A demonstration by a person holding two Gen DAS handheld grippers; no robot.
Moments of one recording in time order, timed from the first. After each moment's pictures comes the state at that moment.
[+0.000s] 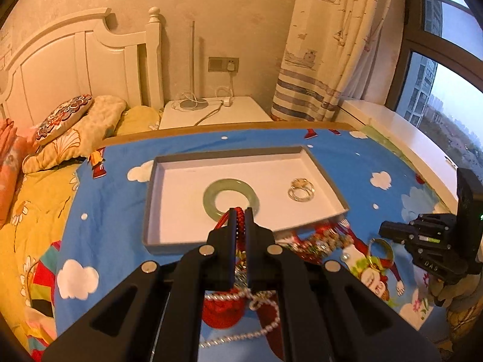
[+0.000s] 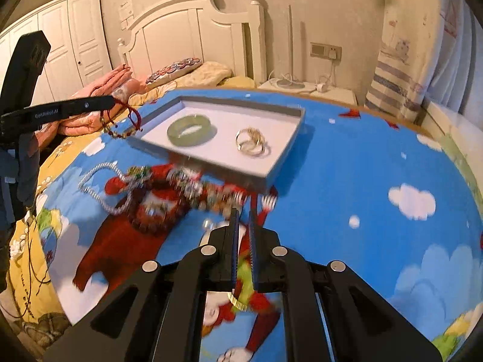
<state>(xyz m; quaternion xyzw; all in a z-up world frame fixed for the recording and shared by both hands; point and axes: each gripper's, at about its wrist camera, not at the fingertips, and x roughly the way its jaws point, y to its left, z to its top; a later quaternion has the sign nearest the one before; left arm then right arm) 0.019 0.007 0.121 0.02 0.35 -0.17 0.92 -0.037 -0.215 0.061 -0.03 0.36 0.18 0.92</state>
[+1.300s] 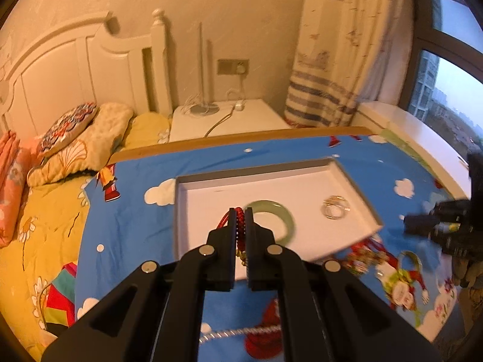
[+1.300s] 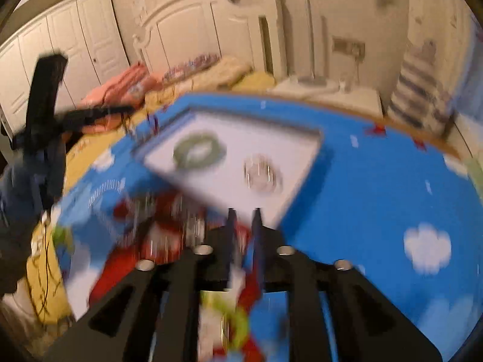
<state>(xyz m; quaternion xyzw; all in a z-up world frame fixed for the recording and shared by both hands) 0.059 0.028 0.125 0.05 0.34 -0.17 0.93 -0.017 -0.228 0.065 -0.03 0.41 0.22 0.88</state>
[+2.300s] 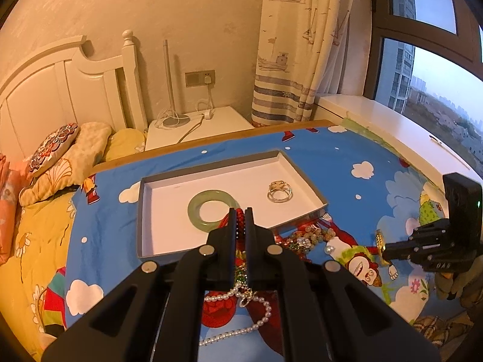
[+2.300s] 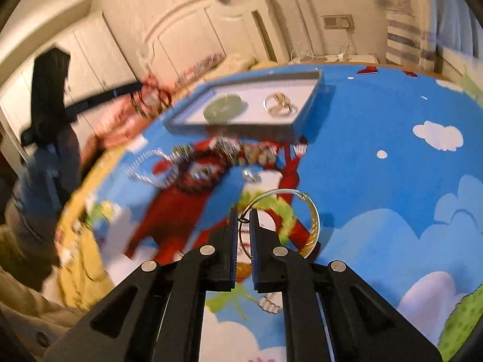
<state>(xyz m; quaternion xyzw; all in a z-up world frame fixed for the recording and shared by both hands) -0.012 -0.013 0.138 0.08 0.31 -0.22 0.92 -0.084 -0.245 0.045 0.10 0.39 0.26 0.88</state>
